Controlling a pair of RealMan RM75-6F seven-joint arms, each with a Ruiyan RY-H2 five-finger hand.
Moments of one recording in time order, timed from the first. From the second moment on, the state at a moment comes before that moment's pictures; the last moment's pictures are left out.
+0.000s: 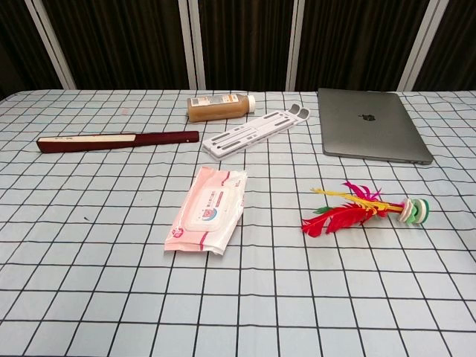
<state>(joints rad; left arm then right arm) -0.04 -1.16 0.05 -1.58 1.68 1.56 0.05 0.10 -1.18 0.03 -1.74 -1.60 1.41 -0.19</state>
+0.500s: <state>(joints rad) -0.05 -1.15 0.05 -1.58 1.67 1.55 0.02 0.30 -1.54 0.18 -1.73 -1.37 1.23 -0.39</state>
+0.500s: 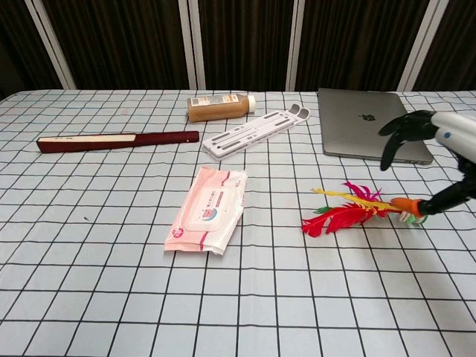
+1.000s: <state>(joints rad) -0.05 -1.14 0.05 -1.59 1.67 1.54 0.00 0.39 -1.77 0.22 -1.57 -1.28 1.23 -0.45</state>
